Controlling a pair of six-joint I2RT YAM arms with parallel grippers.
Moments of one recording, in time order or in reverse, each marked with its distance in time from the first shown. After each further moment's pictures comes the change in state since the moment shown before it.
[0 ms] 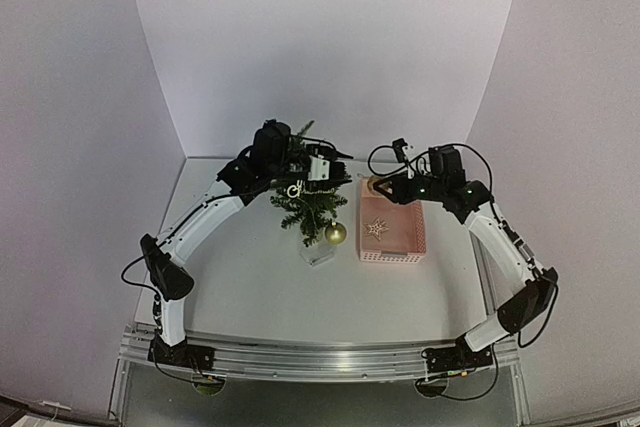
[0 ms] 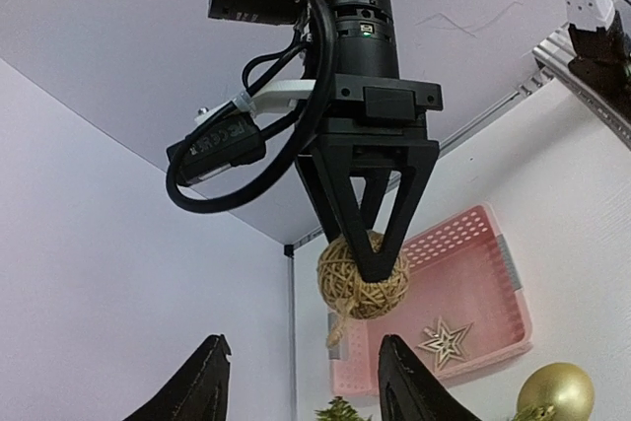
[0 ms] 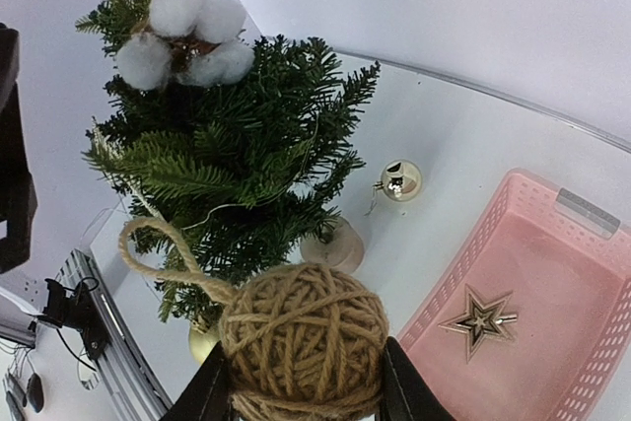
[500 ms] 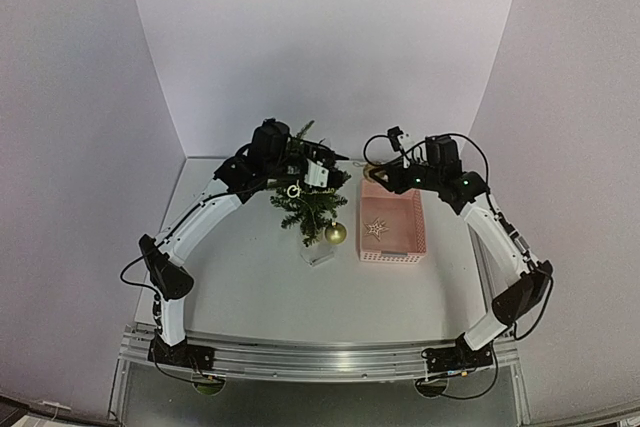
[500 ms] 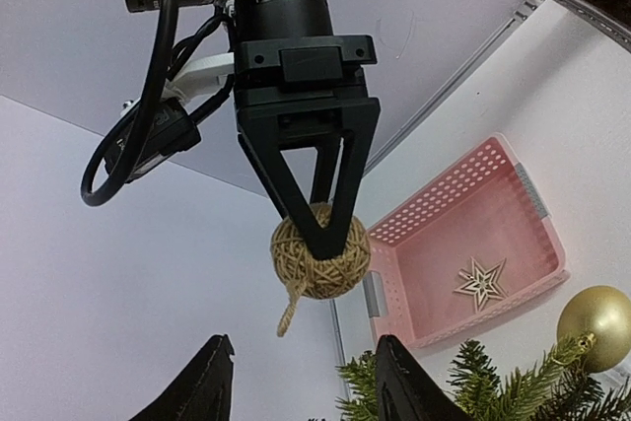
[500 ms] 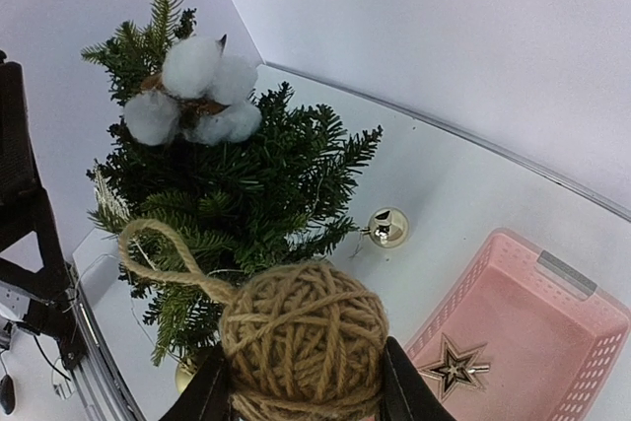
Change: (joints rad) left arm 0.011 0.000 0.036 -0.108 -0.060 0.237; right arm 0.012 0.085 0.129 0.017 0.021 -0.069
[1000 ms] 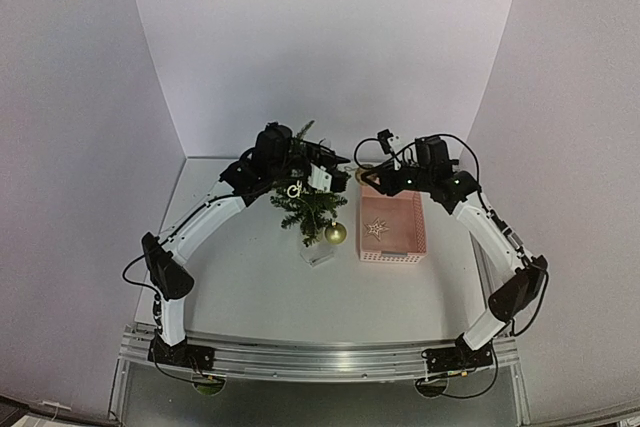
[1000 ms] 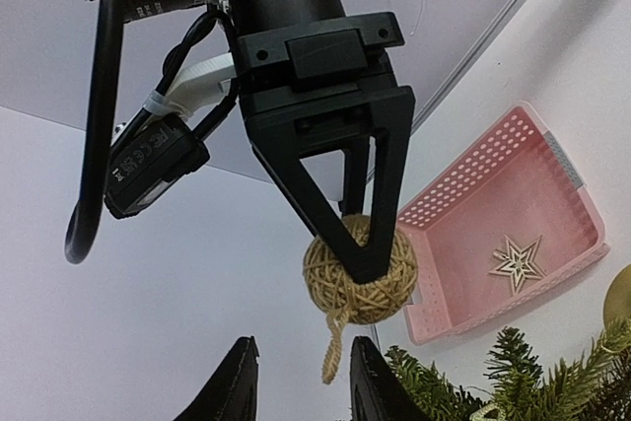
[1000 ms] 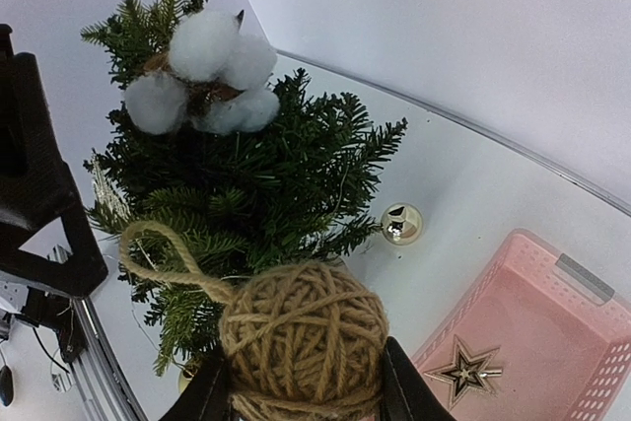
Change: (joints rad) left arm 0.000 0.002 -0.073 0.120 -0.036 0.083; right arm 0.037 0.038 0.015 0.001 0.010 -0.005
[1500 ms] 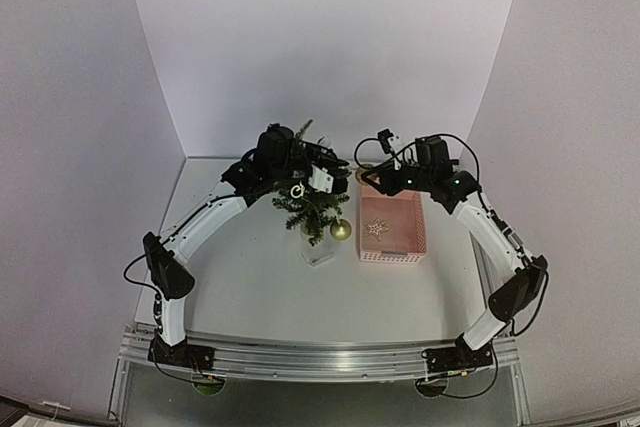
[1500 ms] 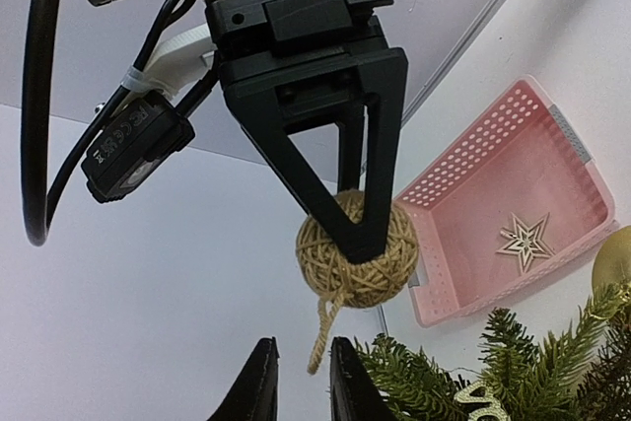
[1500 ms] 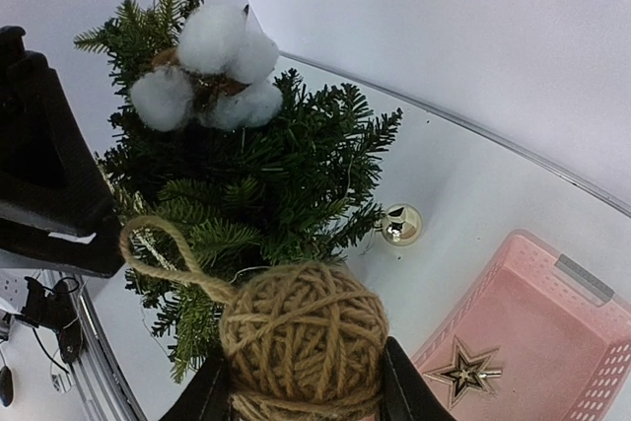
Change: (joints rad) left arm 0.000 0.007 -0.010 0.002 -0.049 0.044; right arm 0.000 0.000 0.000 0.003 -0.001 0.000
